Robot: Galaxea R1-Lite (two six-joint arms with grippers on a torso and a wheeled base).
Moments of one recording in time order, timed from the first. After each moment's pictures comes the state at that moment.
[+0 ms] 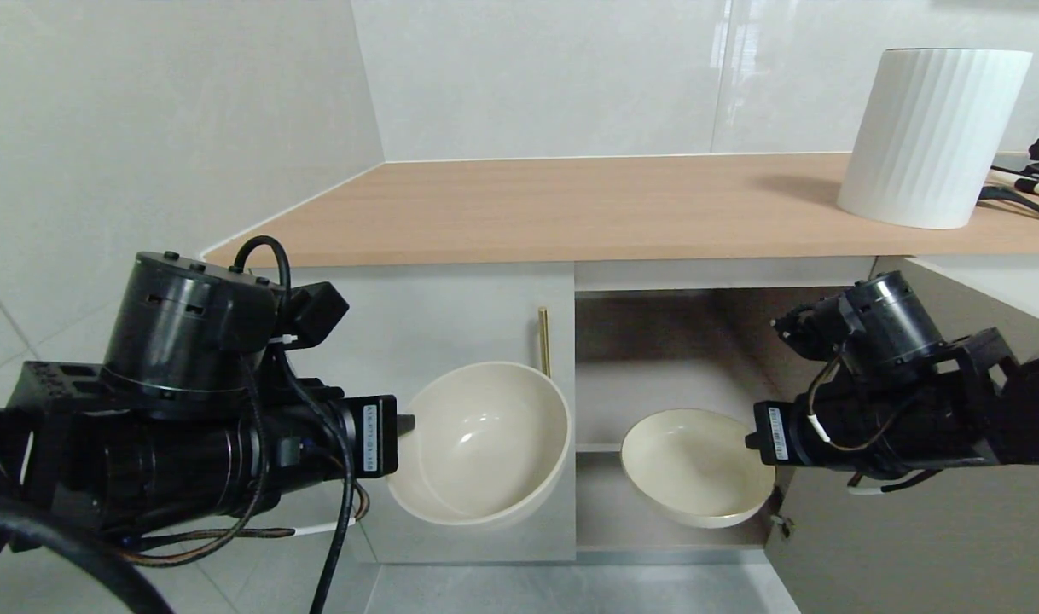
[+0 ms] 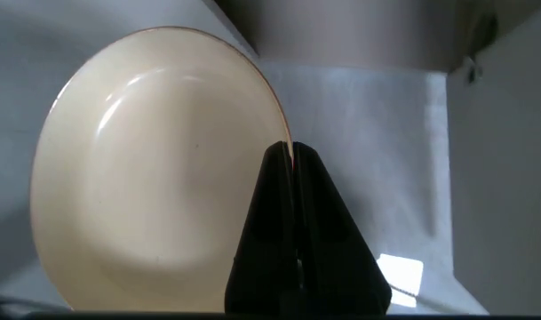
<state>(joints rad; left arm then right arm) -0.56 1.48 -0.86 0.00 0.11 -0.43 0.48 1.69 -0.97 0.09 -0.08 0.41</state>
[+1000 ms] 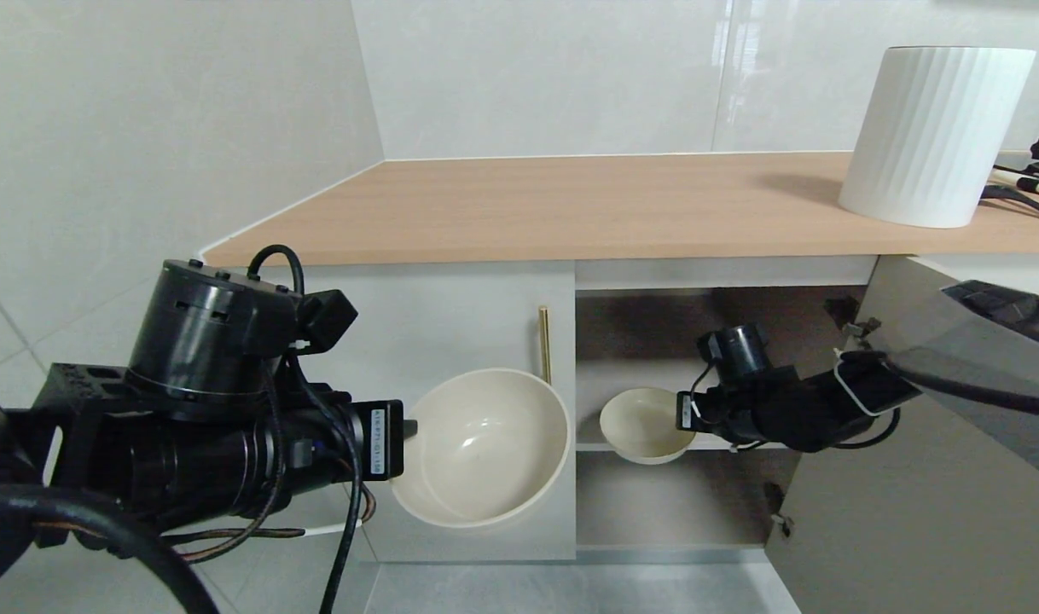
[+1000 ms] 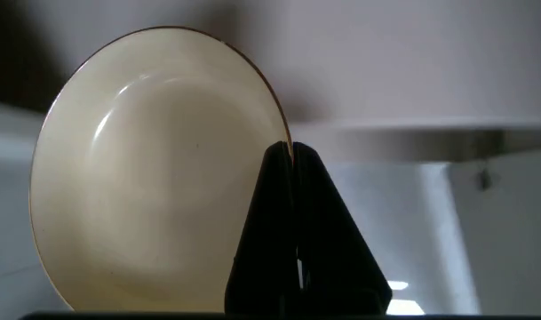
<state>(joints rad) -0.56 1.50 -0.85 0.00 0.12 -0.43 0.36 2.30 -1.25 -0.33 -0.16 0.36</state>
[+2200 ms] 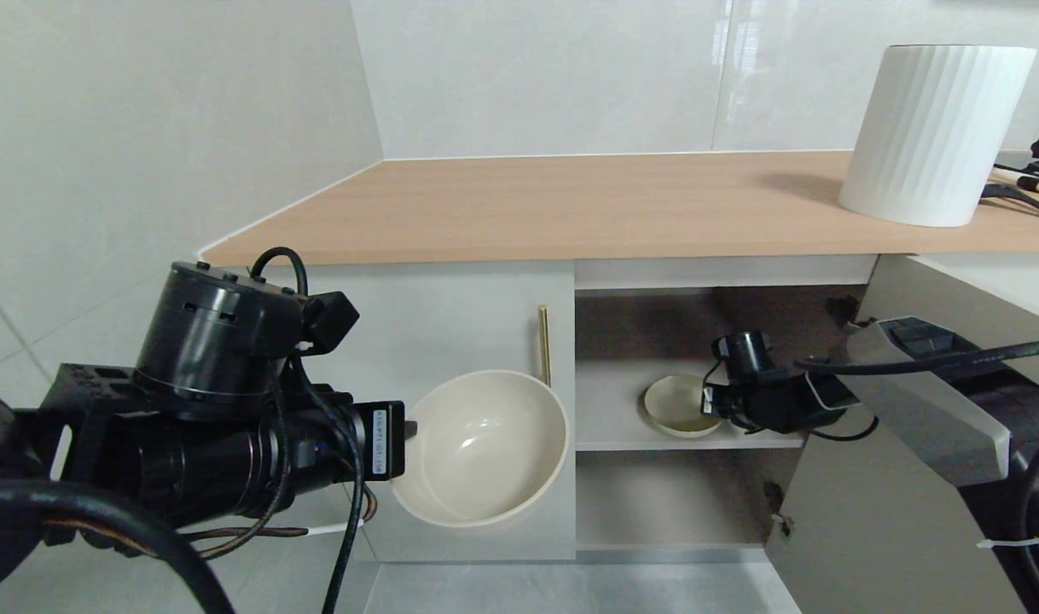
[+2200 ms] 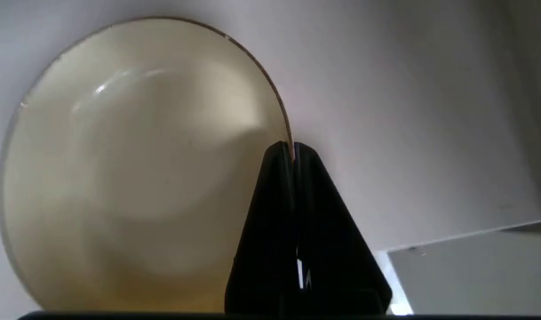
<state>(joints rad) -0.56 1.51 -0.85 0.00 0.12 -0.43 0.22 2.60 -1.62 -0.29 -0.32 0.31</state>
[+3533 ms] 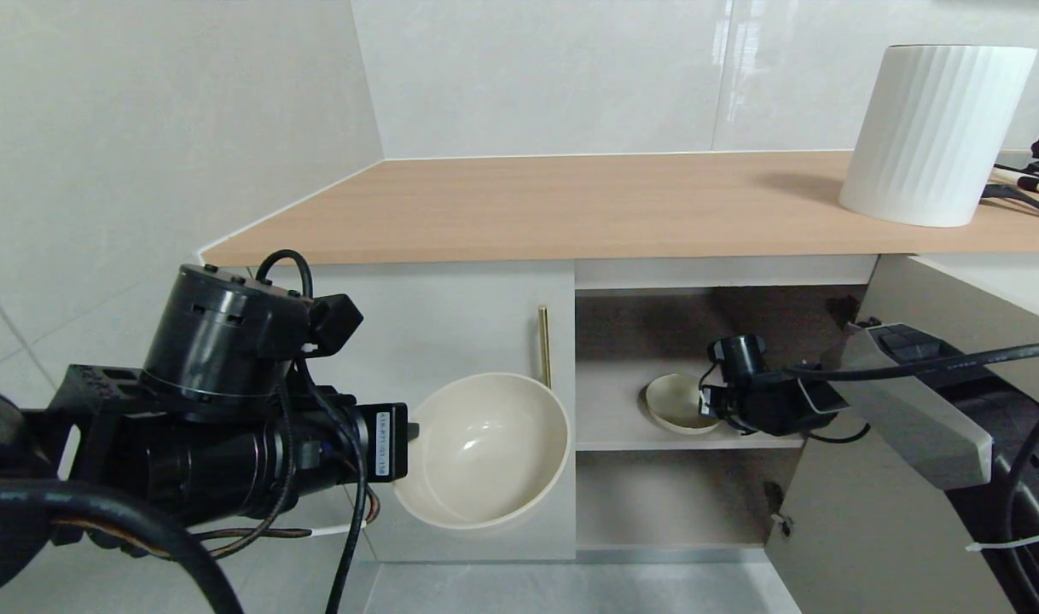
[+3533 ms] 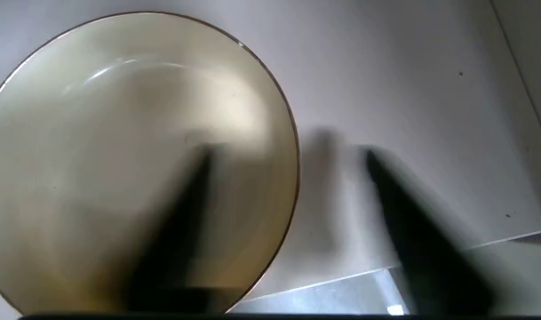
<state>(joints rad) -0.56 1.52 -0.85 0.00 0.13 -0.43 0.23 2.64 -1.66 -0.29 -0.36 0.32</state>
